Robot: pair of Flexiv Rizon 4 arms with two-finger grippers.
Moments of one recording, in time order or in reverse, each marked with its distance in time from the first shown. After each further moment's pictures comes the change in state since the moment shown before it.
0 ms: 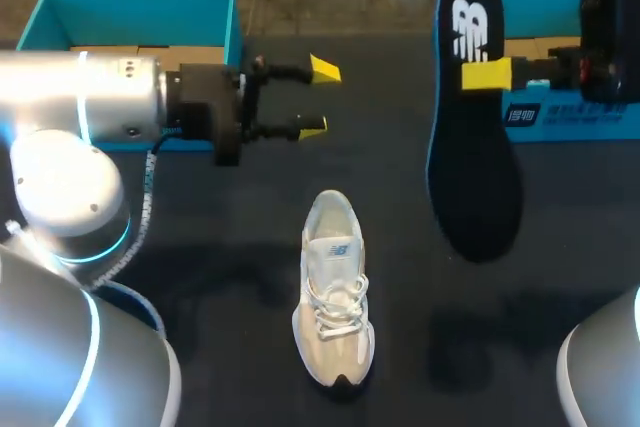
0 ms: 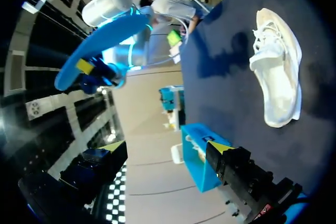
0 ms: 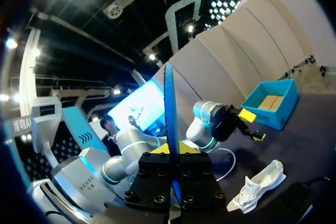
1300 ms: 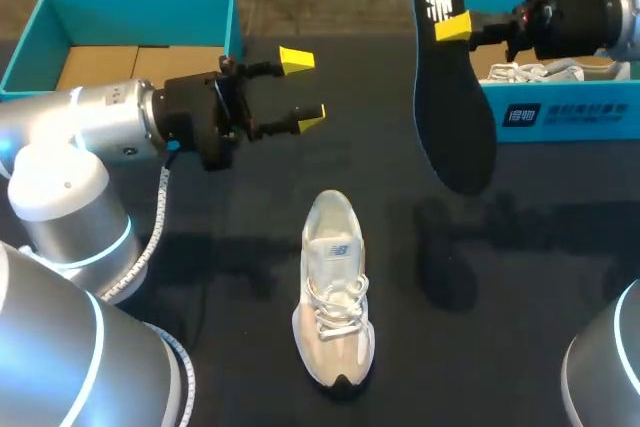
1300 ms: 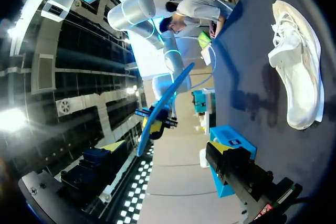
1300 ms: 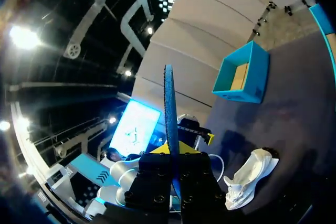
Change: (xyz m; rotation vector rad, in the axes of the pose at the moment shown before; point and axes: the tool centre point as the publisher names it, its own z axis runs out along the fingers) left arm -0.011 0.004 -0.012 0.033 -0.259 -0.030; right arm -0.166 0.051 -0.009 0.023 -0.045 0.435
